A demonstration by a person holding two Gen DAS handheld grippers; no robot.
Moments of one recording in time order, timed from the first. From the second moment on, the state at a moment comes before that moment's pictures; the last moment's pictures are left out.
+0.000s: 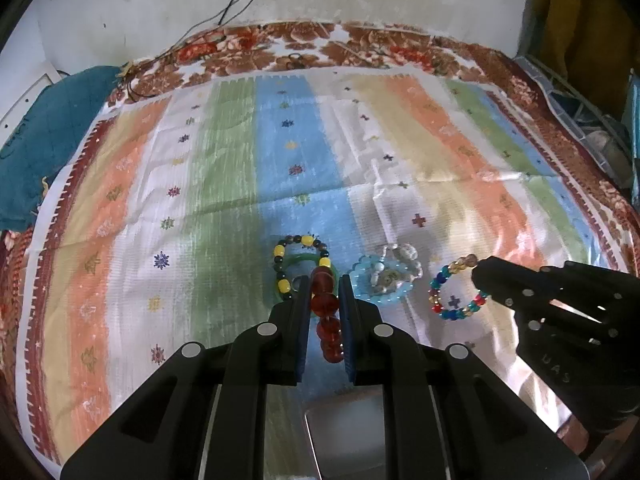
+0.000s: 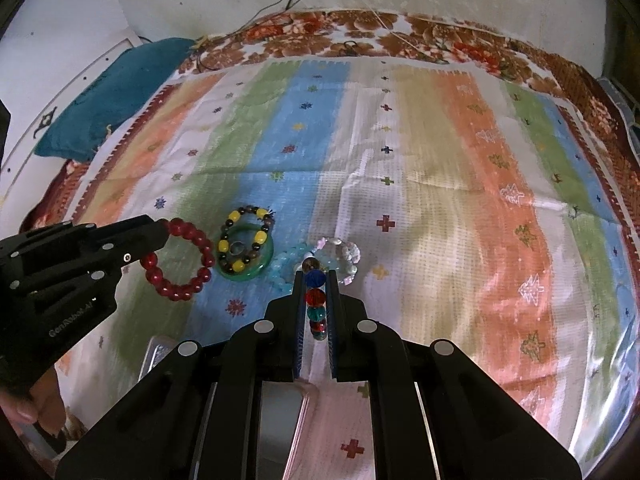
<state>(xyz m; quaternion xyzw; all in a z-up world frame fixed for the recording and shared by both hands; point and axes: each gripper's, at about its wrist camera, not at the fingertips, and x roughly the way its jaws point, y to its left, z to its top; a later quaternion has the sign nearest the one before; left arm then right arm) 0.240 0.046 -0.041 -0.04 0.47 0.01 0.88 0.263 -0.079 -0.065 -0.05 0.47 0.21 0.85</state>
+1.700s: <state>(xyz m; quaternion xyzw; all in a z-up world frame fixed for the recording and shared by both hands) 0.145 0.045 -0.035 -0.08 0.46 -0.01 0.88 0.180 -0.085 -0.053 -0.05 0.45 0.27 0.85</state>
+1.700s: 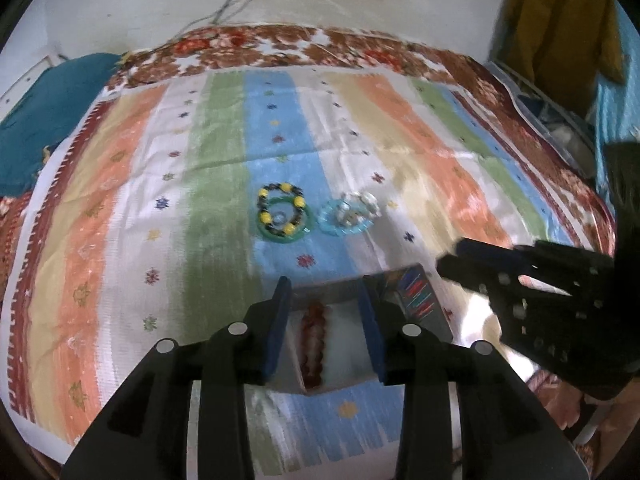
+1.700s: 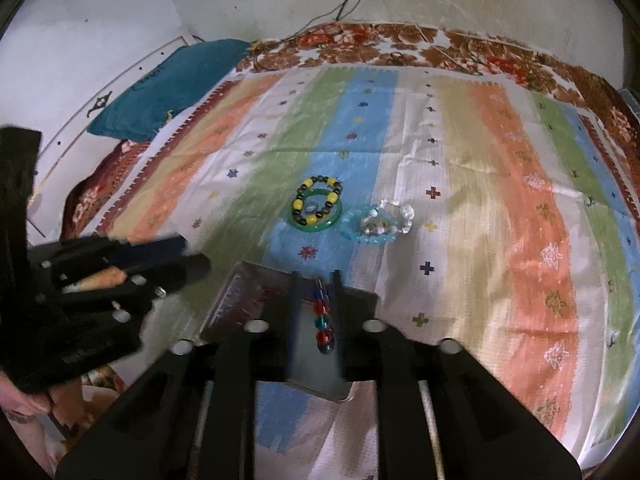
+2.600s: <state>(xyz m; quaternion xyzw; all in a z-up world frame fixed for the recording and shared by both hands) 0.214 0.078 -0.051 -0.06 0.47 0.10 0.88 0.240 -0.091 -0.072 -0.06 0.47 0.20 0.86</state>
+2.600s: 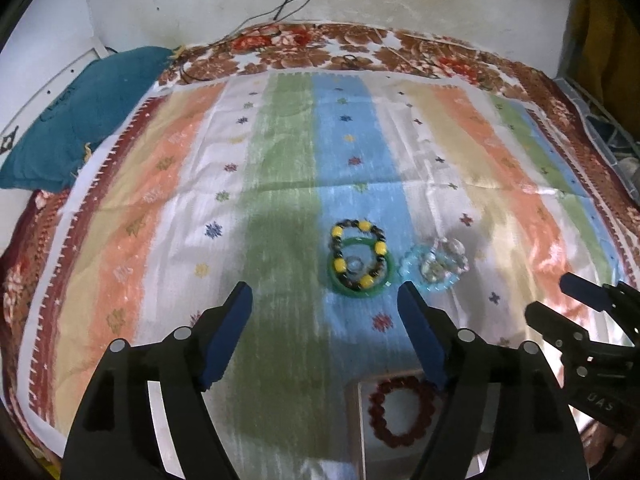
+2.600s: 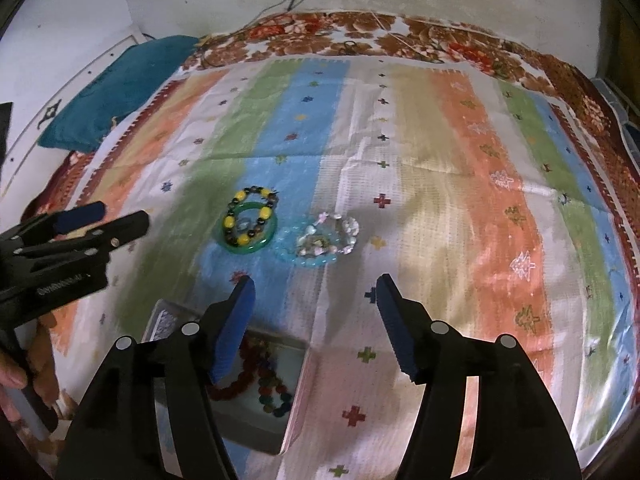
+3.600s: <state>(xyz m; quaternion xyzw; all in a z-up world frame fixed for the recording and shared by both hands) 0.277 0.085 -0.096 -0.02 0.48 0.11 0.87 0.304 -0.079 -0.110 -0.08 0.50 0.16 0.85</state>
